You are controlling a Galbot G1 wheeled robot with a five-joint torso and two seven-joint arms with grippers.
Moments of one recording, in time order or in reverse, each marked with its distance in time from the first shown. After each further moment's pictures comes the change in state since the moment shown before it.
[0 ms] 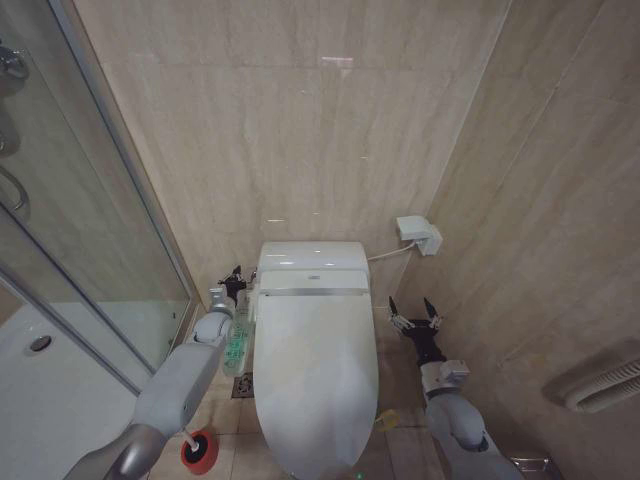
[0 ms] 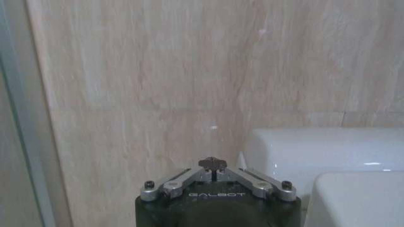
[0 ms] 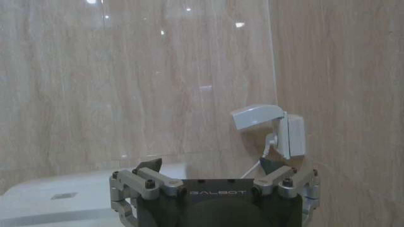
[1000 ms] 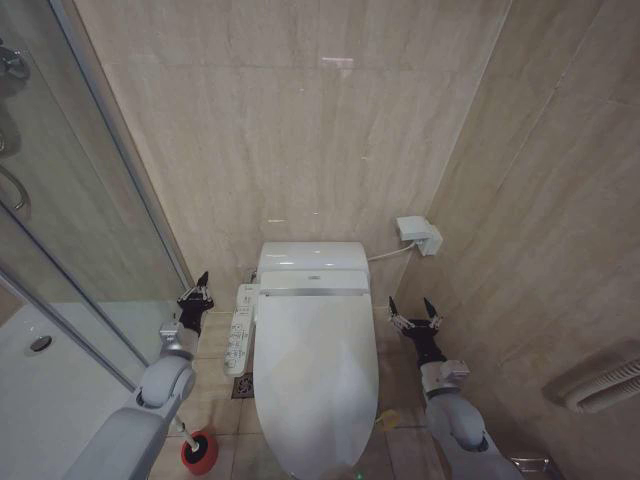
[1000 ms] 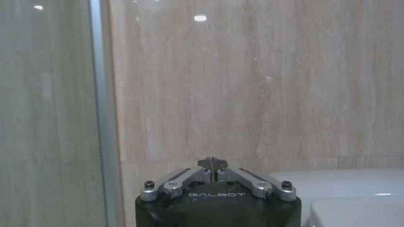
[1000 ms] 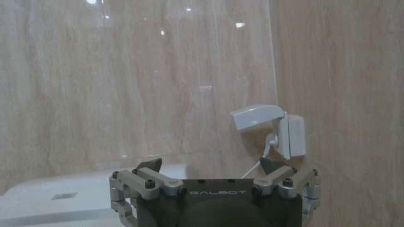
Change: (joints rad) left arm 0.457 0.166 -0.233 -0.570 0.068 -0.051 -0.071; right arm 0.000 0.000 0.000 0.000 0.000 0.000 0.000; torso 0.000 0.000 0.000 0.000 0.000
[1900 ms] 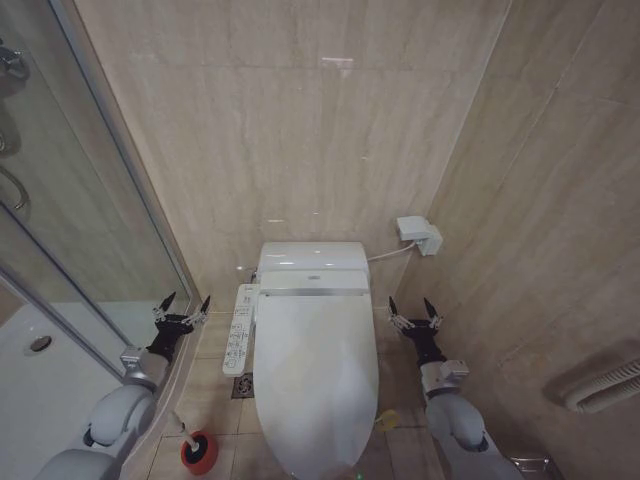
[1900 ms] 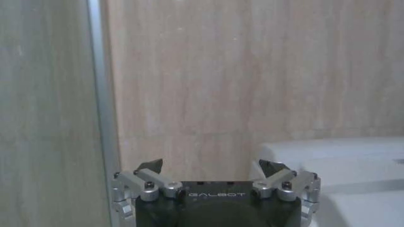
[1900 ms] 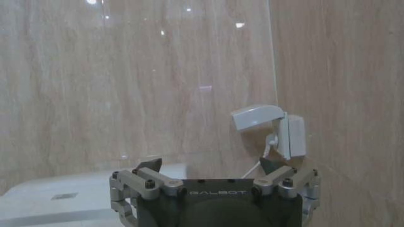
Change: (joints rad) left arm 0.126 0.102 -0.134 0.015 -0.132 -0.010 0.255; right arm 0.000 0.000 0.000 0.000 0.000 0.000 0.000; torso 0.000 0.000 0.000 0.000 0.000
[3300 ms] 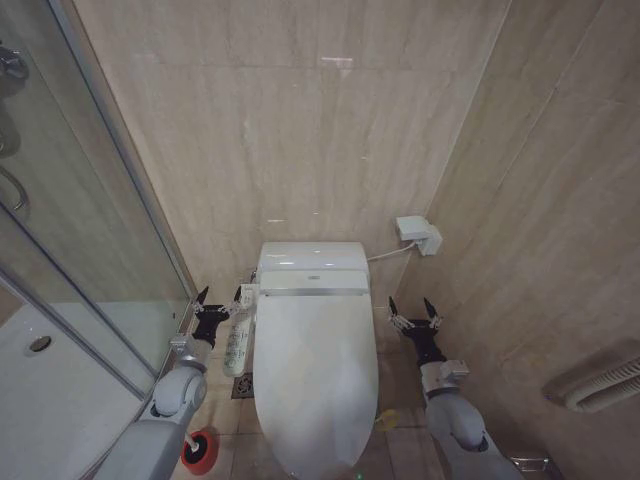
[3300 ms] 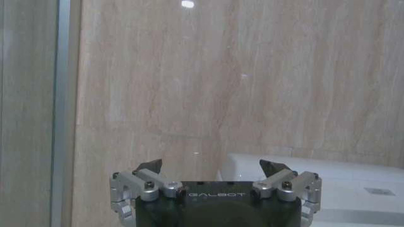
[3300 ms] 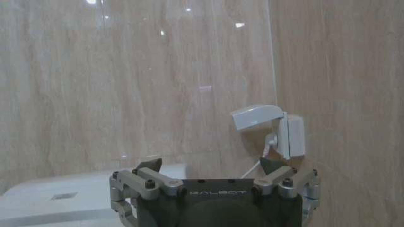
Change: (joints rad) left arm -0.135 -0.205 0.119 0.089 0.063 -0.030 -0.055; right arm 0.000 0.000 0.000 0.000 0.000 0.000 0.000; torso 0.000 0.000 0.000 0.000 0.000
